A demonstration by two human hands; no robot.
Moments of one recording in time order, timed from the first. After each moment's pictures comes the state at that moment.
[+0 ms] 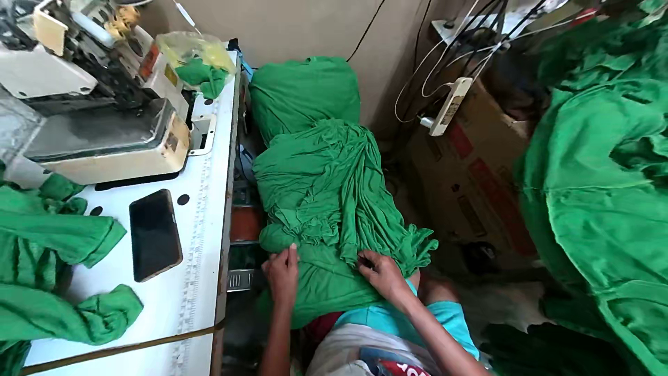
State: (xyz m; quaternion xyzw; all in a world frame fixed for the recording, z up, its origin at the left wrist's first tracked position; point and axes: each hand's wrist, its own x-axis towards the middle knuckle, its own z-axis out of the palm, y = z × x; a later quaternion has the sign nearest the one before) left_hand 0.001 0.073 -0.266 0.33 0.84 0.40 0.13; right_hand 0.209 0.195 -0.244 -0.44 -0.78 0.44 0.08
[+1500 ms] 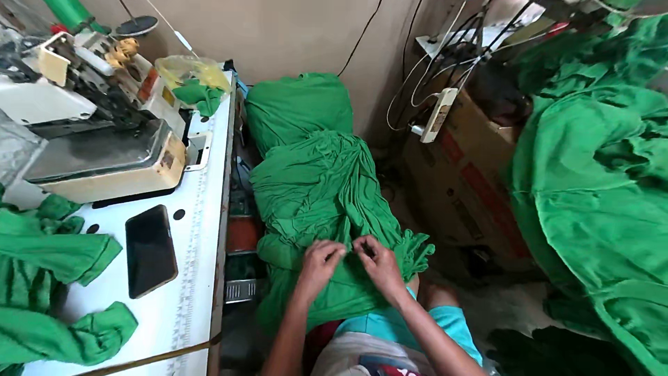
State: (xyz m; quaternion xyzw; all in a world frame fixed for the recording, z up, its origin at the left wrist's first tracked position) left_hand 0.028 0.125 -0.230 0.56 0.67 0.40 0.29; right_hand 0.192 0.206 -0.245 -0.43 -0.76 0.39 0.27
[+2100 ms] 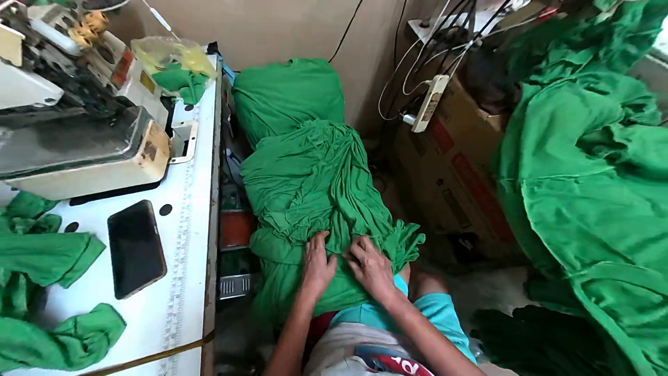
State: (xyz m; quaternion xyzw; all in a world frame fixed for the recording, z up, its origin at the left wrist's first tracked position) left_hand 0.046 0.130 -0.257 0.51 0.74 0.31 0.30; right_hand 0.202 0.187 -0.267 -0.39 -0.85 0.24 0.25
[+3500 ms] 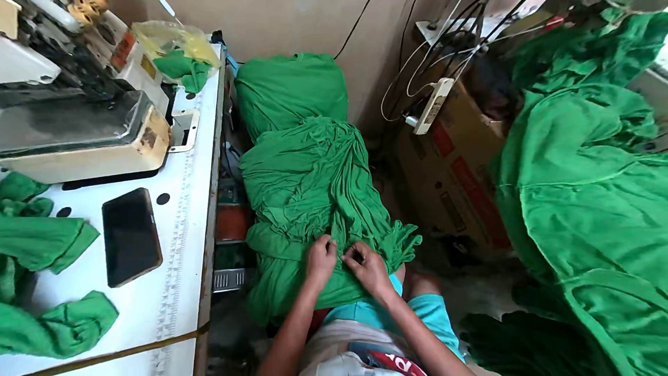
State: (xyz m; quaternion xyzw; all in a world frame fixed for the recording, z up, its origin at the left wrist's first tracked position) left_hand 0.058 0.143 -0.259 0.42 0.75 0.34 0.37; right_hand 0.207 0.190 -0.266 -0.47 -0.75 0.43 0.17
